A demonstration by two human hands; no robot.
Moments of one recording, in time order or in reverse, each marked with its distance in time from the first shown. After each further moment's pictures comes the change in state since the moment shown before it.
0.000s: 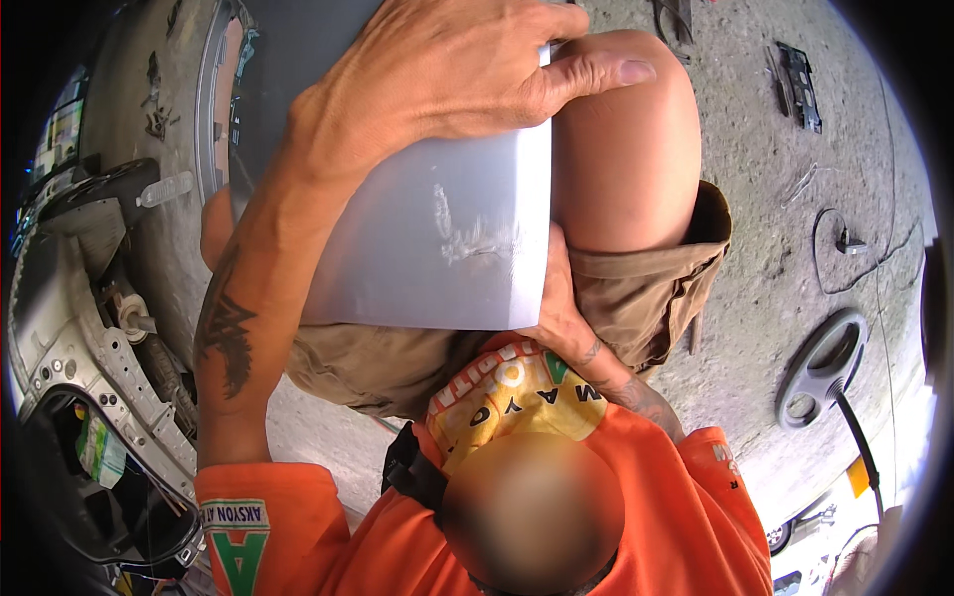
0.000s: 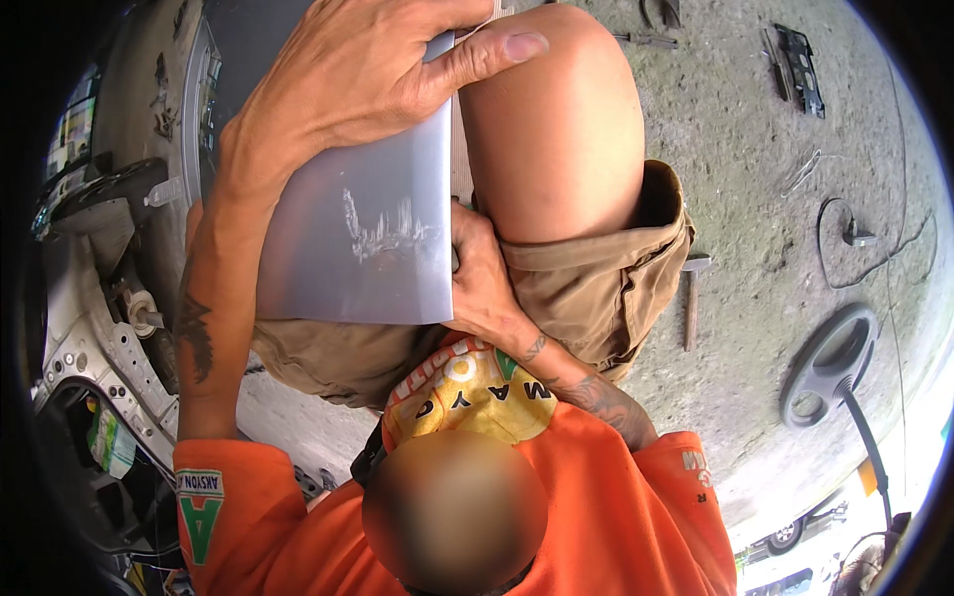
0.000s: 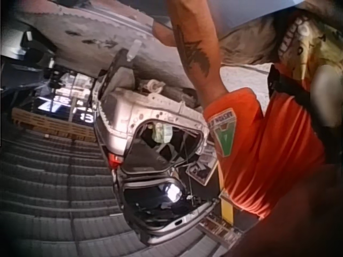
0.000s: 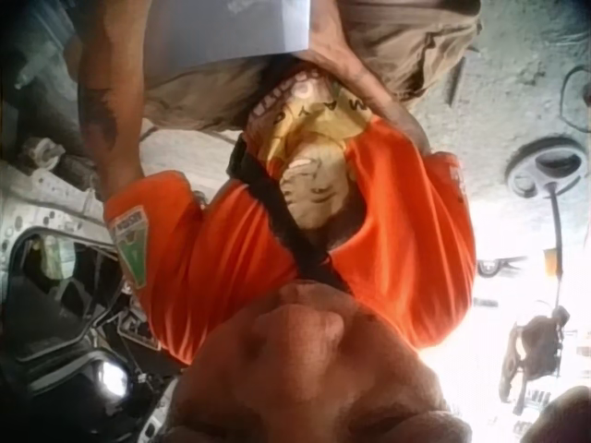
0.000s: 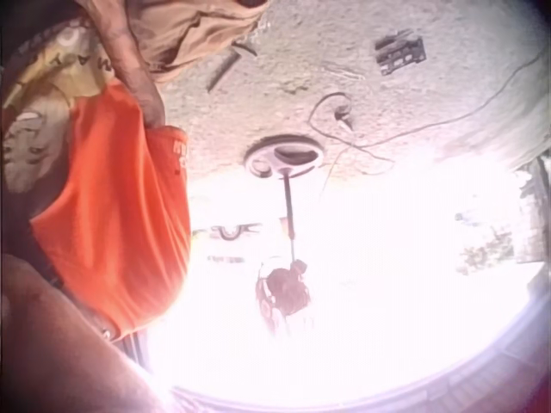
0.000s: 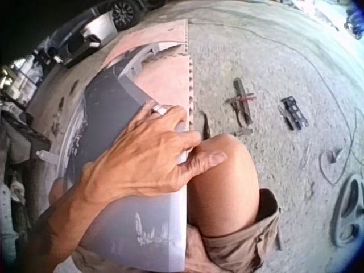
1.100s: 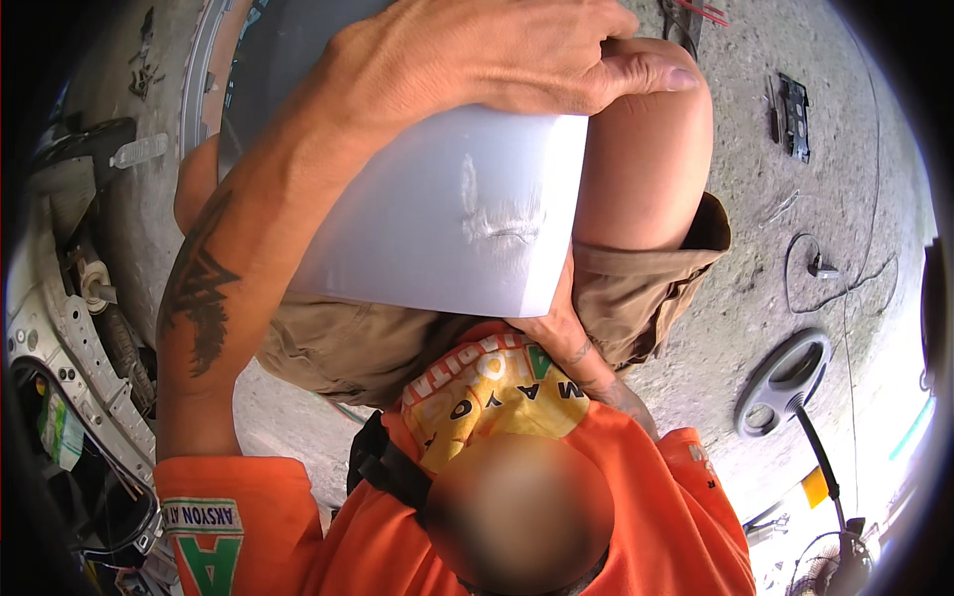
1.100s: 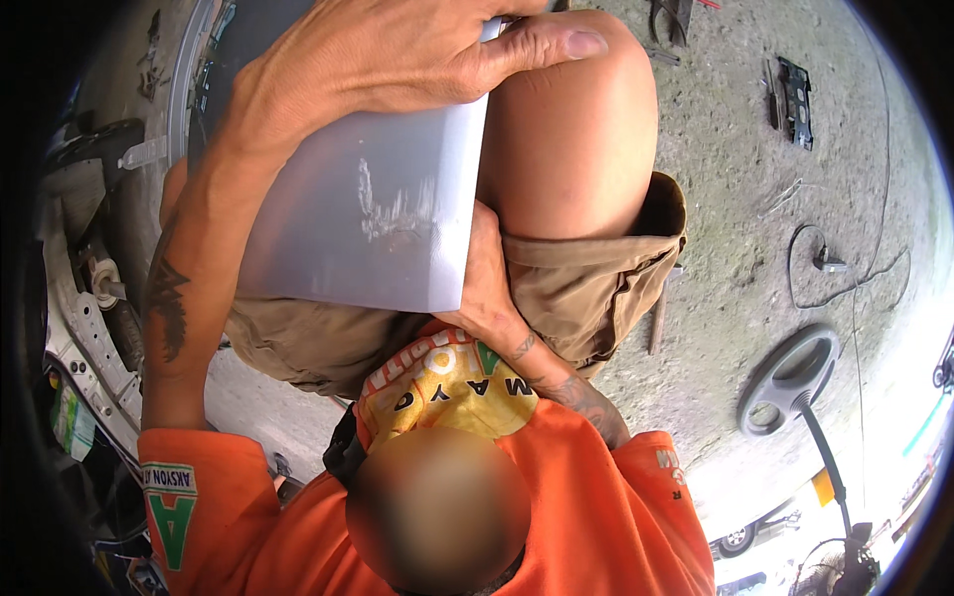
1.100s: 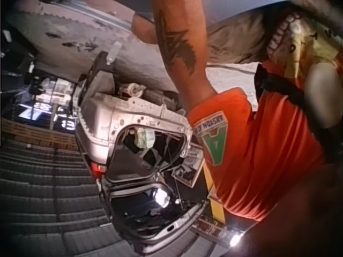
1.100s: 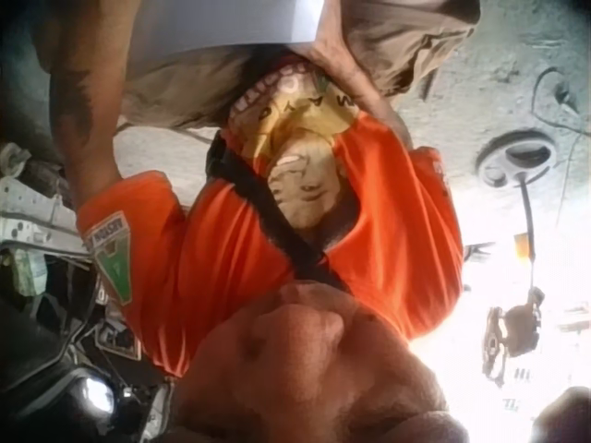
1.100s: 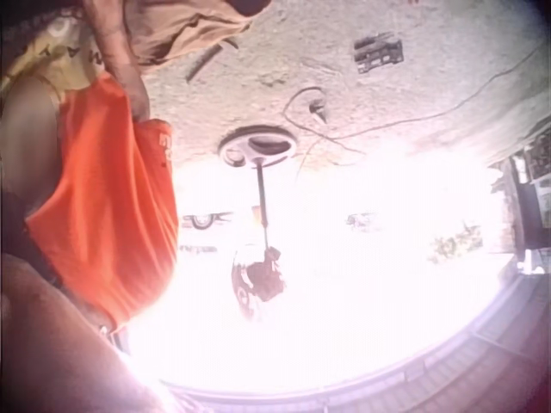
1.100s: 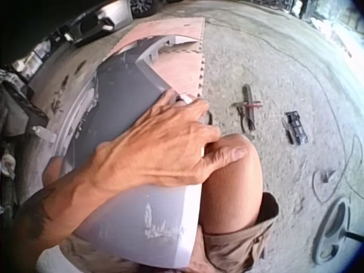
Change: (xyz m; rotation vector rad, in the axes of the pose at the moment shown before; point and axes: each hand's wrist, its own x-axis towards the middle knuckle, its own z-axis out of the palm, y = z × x) left_hand -0.001 -0.002 0.005 0.029 -0.068 -0.028; right_hand -0.002 0.002 -0.003 -0.228 0.051 -0.019
